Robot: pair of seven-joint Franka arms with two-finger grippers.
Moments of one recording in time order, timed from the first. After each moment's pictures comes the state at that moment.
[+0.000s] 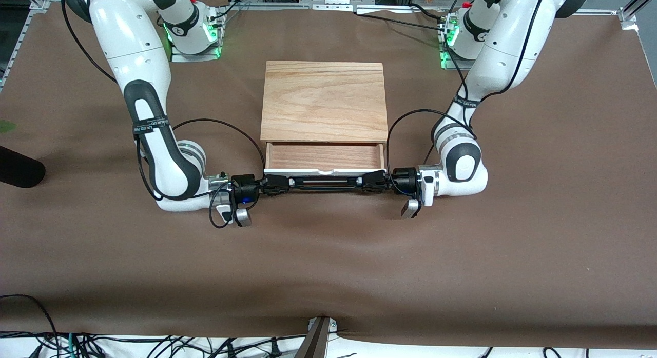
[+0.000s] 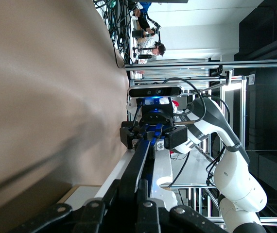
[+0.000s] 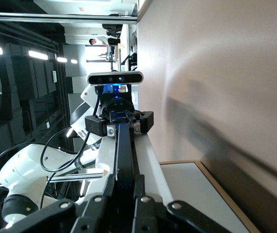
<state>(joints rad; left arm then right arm) -0.32 0.77 0.01 -1.71 -1.84 1.82 0.97 0.30 0.83 -0.01 -1.50 1.56 1.77 -0.73</state>
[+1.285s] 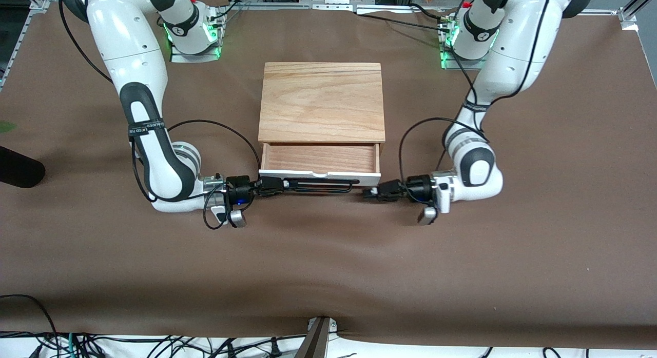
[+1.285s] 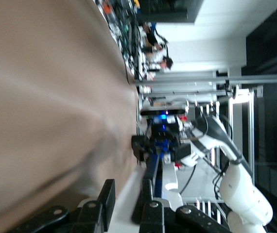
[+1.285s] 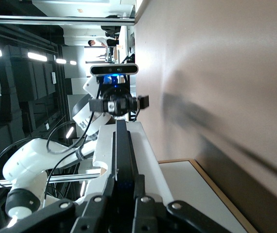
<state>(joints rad) -0.28 0.78 0.07 -1.71 -1.84 1.82 0.96 0.28 0.84 -0.03 -1.51 1.55 1.74 -0.74</state>
